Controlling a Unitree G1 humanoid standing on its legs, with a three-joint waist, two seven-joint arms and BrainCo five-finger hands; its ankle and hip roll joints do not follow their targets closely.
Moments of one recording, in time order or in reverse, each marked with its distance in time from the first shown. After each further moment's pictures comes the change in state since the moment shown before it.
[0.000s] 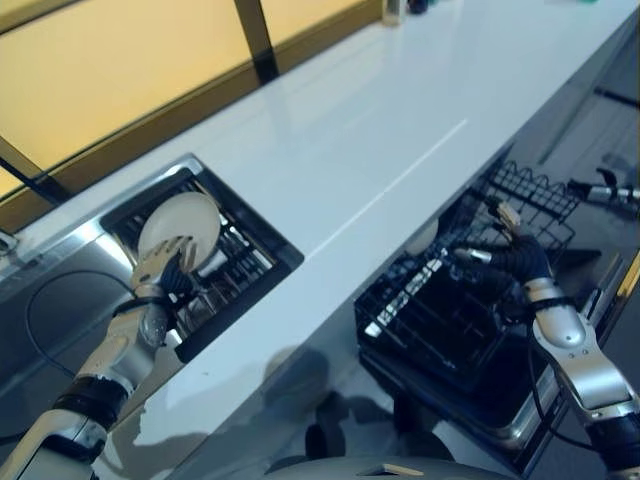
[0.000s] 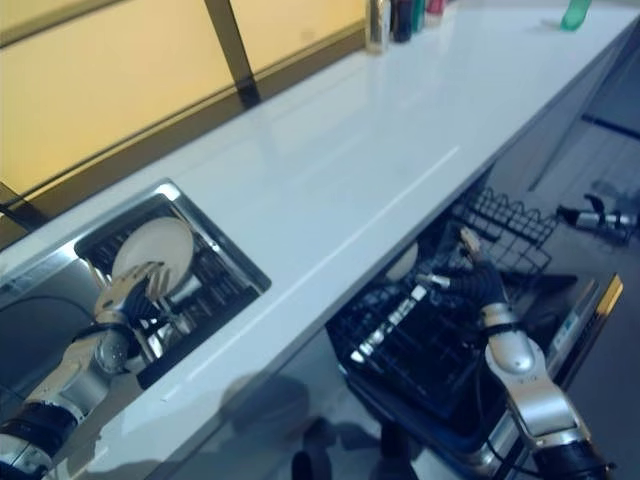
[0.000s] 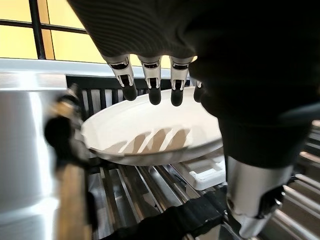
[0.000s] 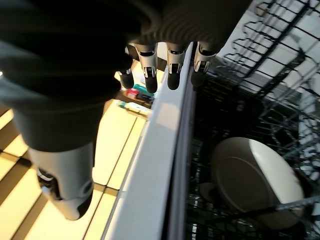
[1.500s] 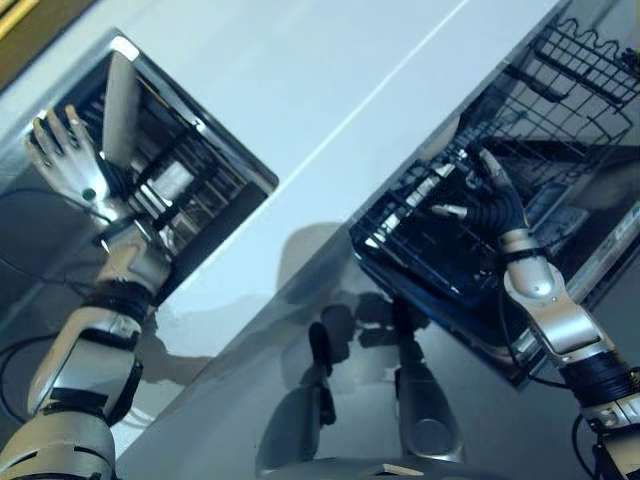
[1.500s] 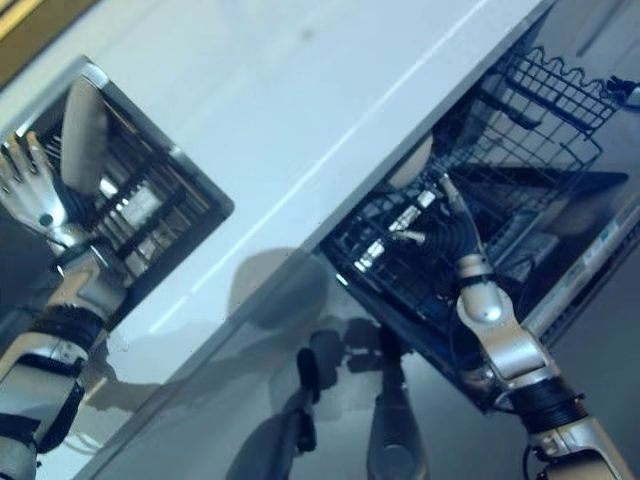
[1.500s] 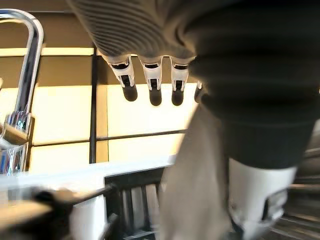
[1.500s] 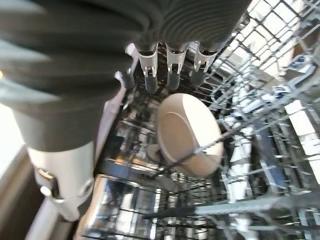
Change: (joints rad) left arm -0.497 -0.057 0.015 0.326 -0.101 0.277 0.660; right arm -0.257 -0.005 0.133 0.082 -0.063 0.003 -0.115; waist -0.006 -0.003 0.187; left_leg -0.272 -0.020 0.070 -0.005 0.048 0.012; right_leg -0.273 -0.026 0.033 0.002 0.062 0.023
